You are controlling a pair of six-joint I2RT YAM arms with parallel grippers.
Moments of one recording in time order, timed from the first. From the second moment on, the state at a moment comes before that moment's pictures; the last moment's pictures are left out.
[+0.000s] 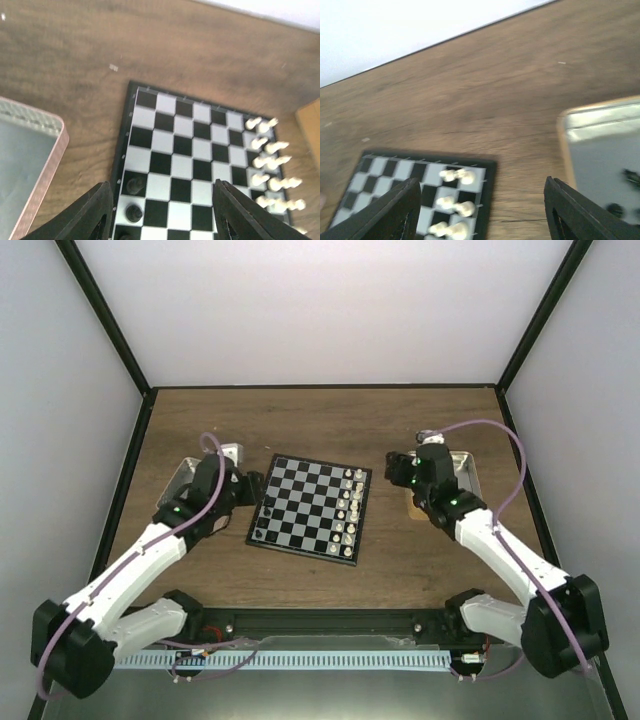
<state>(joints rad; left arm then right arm) -0.50 1.04 0.75 -0.39 -0.10 -0.50 0.43 1.11 0.72 -0.10 0.12 0.51</state>
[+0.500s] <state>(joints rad) -0.50 0.93 0.80 -0.26 -0.06 -0.39 0.10 1.44 0.82 -0.27 0.10 0.52</state>
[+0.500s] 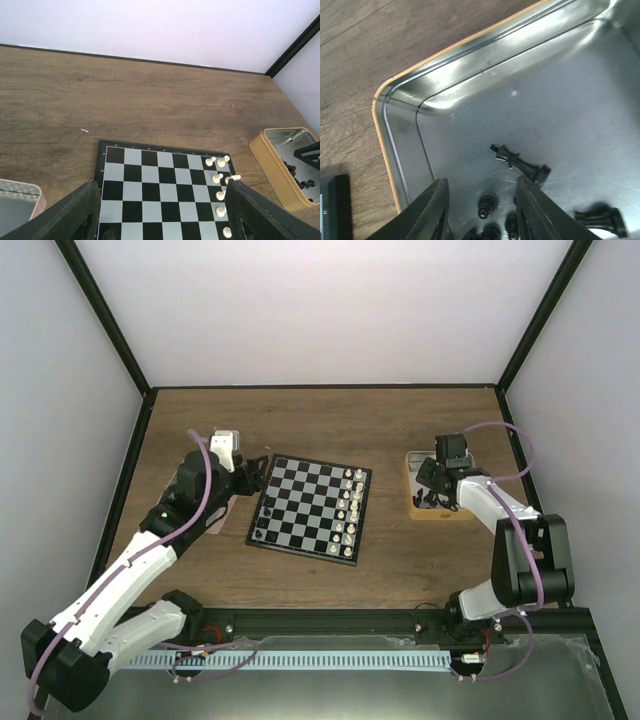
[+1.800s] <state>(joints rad) -0.50 0.91 0.80 -0.25 -0.05 -0.39 0.21 1.48 0.92 -0.40 0.15 0.49</state>
